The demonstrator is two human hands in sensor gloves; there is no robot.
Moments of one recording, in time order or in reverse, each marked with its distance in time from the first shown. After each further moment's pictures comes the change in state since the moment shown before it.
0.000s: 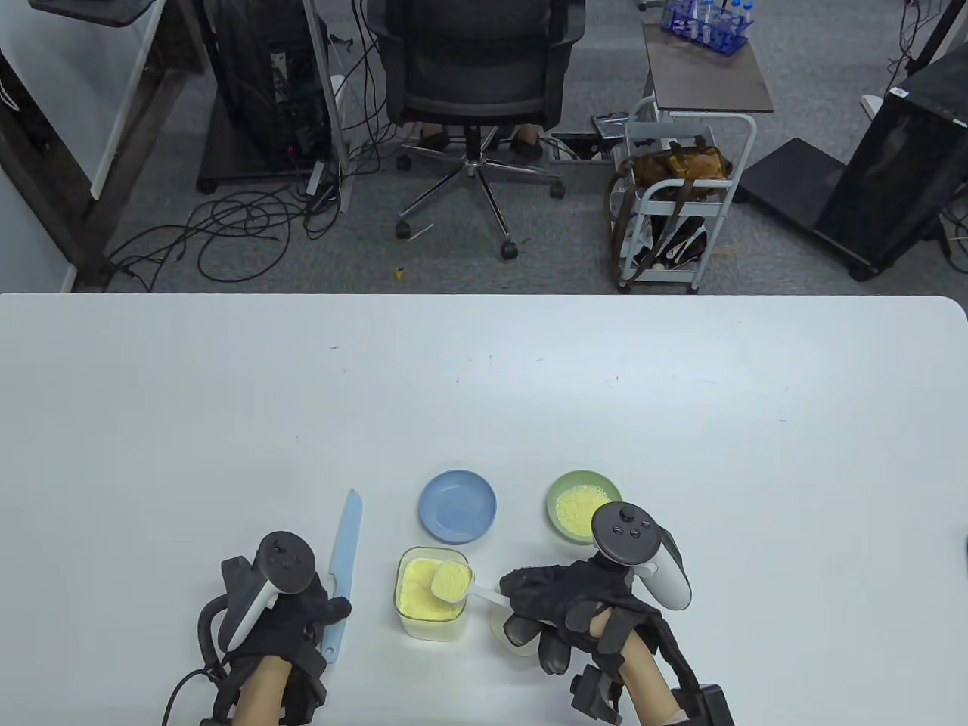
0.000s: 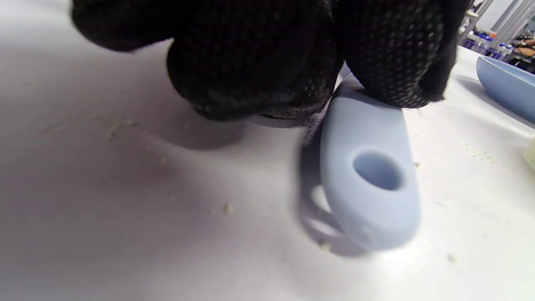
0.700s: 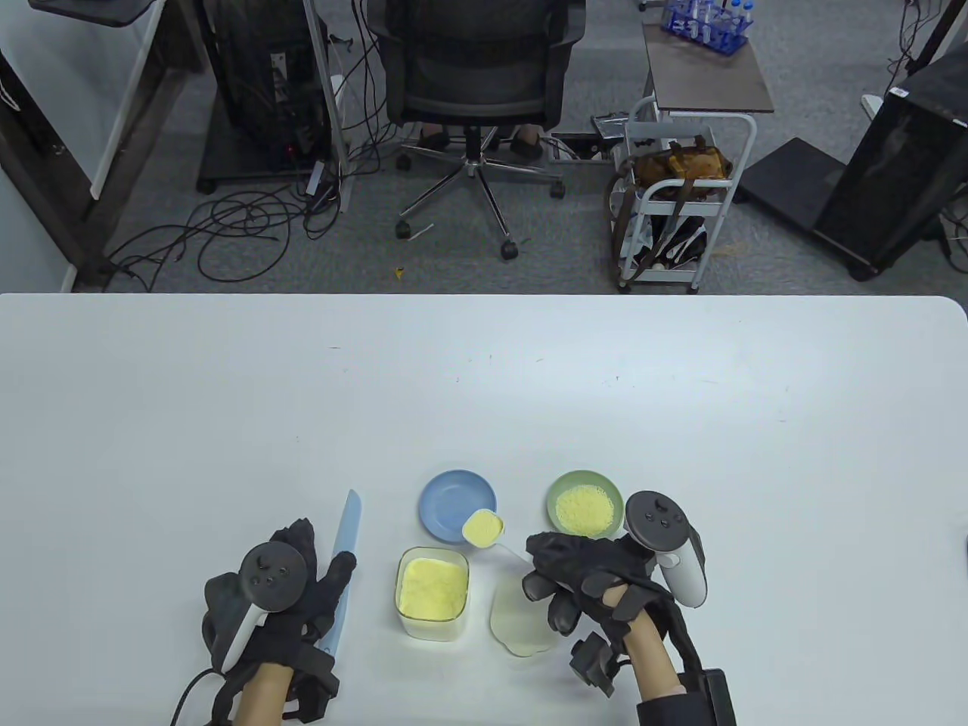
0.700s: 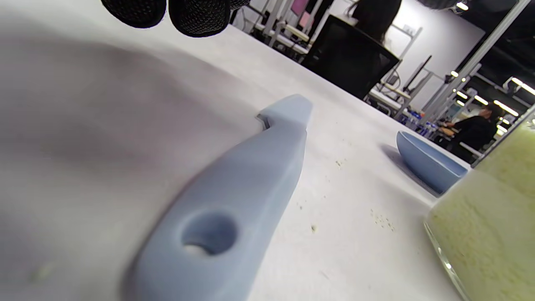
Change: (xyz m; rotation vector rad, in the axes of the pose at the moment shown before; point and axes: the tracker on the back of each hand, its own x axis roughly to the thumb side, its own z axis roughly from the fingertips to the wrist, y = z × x) left_hand 0.002 0.006 0.012 0.161 -0.132 0.183; right_hand -0.031 -0.034 -0.009 -0.259 0.042 -0.121
